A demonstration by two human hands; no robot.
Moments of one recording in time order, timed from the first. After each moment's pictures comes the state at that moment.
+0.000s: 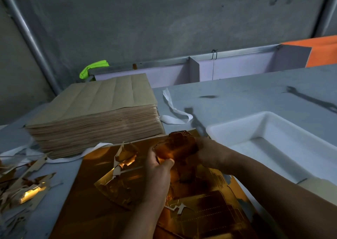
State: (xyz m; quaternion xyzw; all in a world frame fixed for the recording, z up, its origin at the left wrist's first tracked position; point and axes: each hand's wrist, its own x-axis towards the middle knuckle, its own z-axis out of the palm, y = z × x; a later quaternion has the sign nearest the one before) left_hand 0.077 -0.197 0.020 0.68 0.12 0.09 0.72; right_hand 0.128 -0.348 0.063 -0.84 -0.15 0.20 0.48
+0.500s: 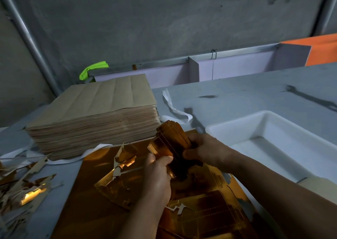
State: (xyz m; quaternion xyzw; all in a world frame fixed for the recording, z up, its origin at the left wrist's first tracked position) left_hand 0.084 -0.196 0.020 0.57 0.19 0.04 0.79; right_hand 0.126 -0.348 0.069 -0.82 -0.17 0.16 0.53
